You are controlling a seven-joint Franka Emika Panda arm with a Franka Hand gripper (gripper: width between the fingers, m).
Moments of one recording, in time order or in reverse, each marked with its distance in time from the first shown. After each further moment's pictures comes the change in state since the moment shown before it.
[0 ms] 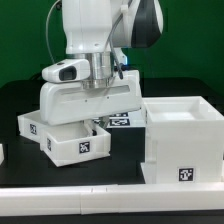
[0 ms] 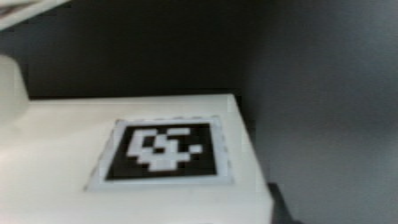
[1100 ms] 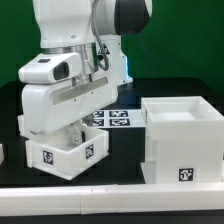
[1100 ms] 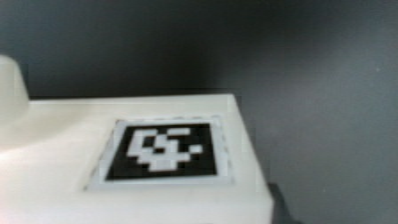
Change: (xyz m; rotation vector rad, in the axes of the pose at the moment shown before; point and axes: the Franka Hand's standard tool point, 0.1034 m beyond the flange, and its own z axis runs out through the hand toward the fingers) arm 0.053 0.039 -0.011 0.096 -0.019 -0.540
